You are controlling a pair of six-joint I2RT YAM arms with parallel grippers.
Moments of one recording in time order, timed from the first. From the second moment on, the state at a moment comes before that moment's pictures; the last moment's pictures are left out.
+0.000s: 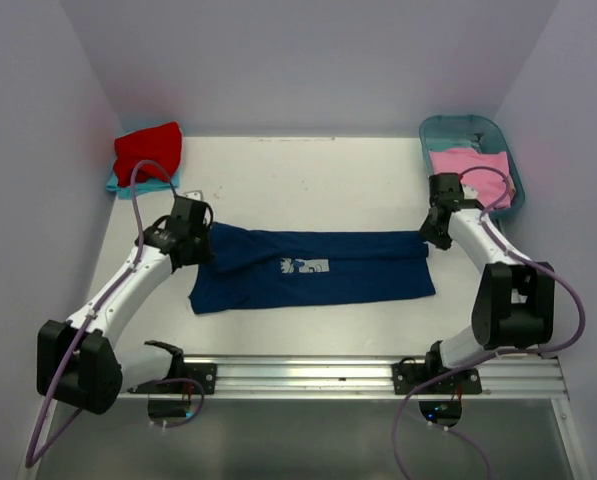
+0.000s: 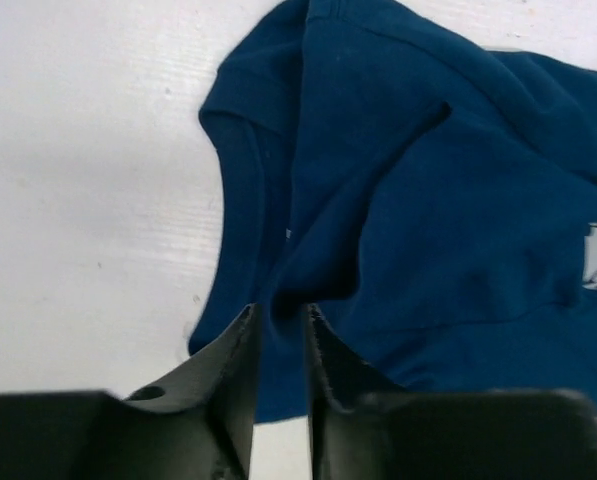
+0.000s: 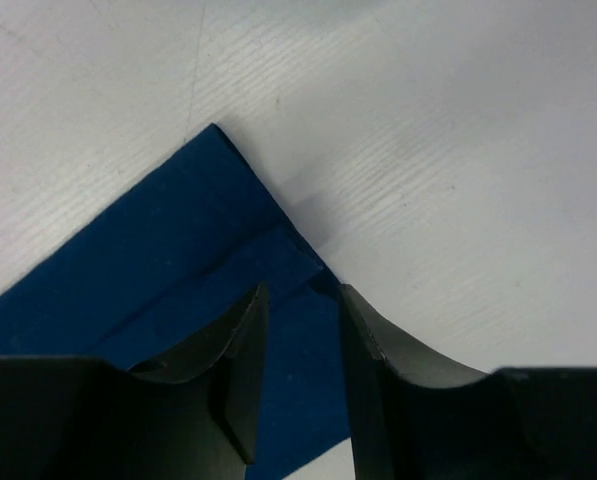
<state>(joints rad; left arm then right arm) -0.27 1.22 0.87 -0.67 -0.21 -0.40 0.02 1.55 1.05 -0.61 0.33 0.56</state>
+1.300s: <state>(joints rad) -0.32 1.56 0.91 -0.37 -0.14 -0.47 0.03 1.73 1.17 -0.58 -0.01 0.54</state>
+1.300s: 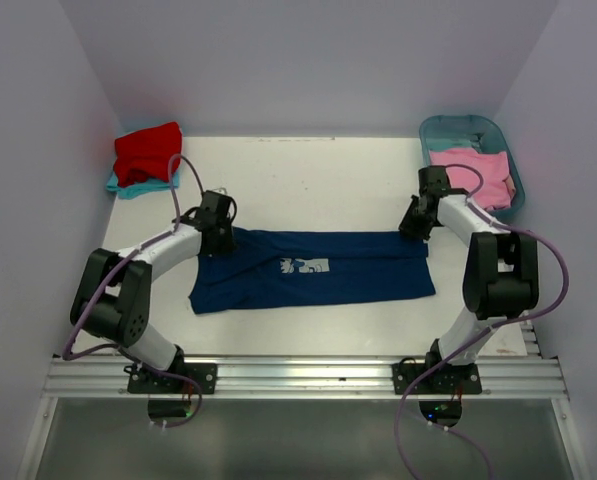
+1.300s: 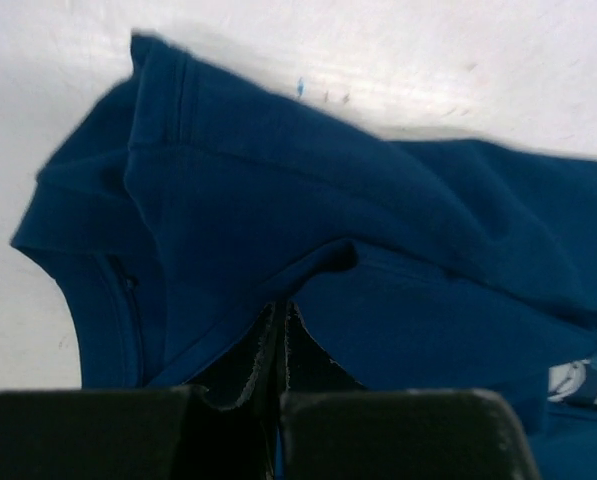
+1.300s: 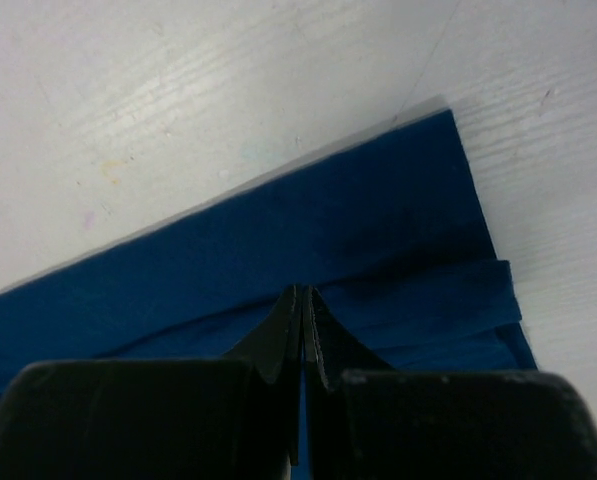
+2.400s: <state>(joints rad) -0.26 2.18 1.62 -0.42 -0.10 -0.49 0.23 1.48 0.89 -0.65 0.14 0.58</state>
